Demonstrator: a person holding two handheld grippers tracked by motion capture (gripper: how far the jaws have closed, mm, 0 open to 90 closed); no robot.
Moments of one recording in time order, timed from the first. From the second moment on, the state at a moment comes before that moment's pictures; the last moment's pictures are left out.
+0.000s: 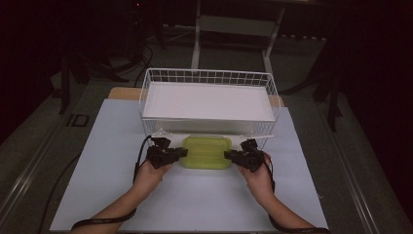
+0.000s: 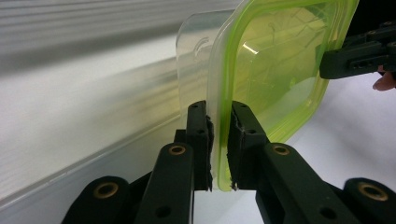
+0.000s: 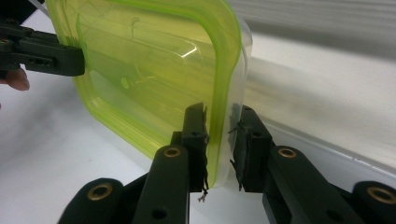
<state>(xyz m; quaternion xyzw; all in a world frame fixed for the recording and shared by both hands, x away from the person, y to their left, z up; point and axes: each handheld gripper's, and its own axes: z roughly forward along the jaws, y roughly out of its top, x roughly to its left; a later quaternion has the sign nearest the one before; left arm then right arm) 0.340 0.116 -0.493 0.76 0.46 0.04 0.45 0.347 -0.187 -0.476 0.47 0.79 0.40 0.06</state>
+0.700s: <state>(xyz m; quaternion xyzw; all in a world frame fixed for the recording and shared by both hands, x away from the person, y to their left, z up) 0.363 0.116 -0.502 0.74 0.47 0.05 0.47 0.369 -0.183 -0.484 0.48 0.78 0.40 0.10</state>
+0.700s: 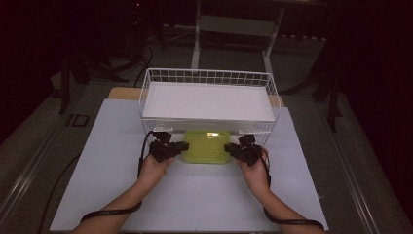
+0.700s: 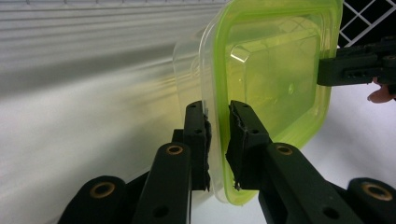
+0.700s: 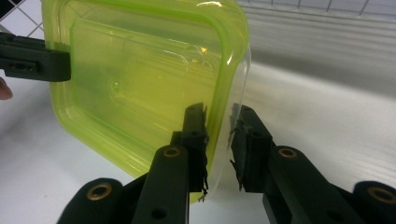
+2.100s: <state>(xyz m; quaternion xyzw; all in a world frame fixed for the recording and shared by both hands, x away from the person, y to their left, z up) 0.385 0.105 -0.508 0.73 0.47 0.13 0.48 0.381 -0.169 -0.489 0.48 0.76 0.41 0.19</state>
